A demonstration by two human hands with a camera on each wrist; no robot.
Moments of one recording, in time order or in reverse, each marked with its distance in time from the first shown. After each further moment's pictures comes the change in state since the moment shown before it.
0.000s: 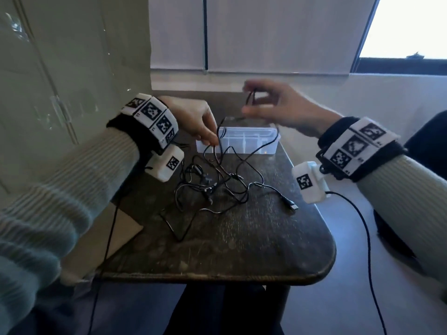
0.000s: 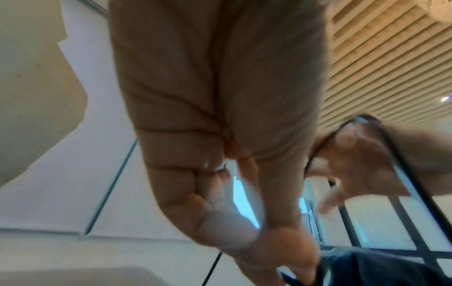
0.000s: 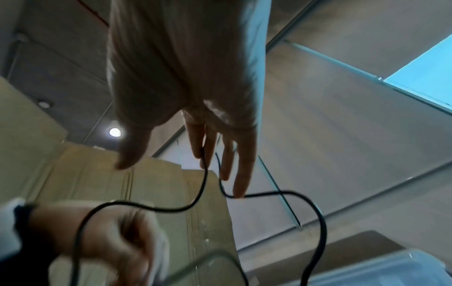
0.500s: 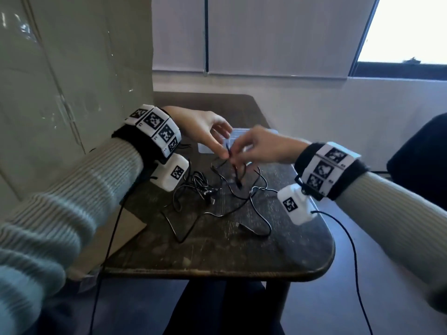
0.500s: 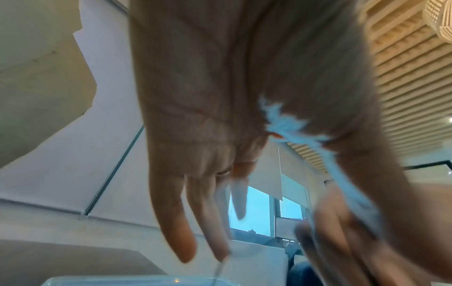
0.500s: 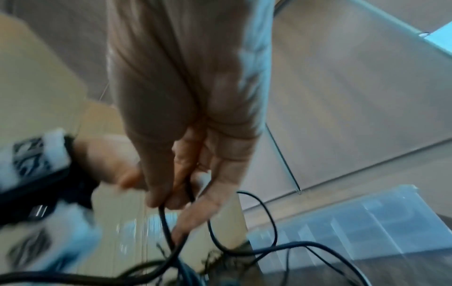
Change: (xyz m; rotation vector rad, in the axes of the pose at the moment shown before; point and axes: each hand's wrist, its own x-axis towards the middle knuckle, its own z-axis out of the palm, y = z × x) left_hand -0.007 0.002 0.018 -0.126 -0.025 0.049; right_hand -0.011 0.023 0.049 -0.192 -0.367 0.075
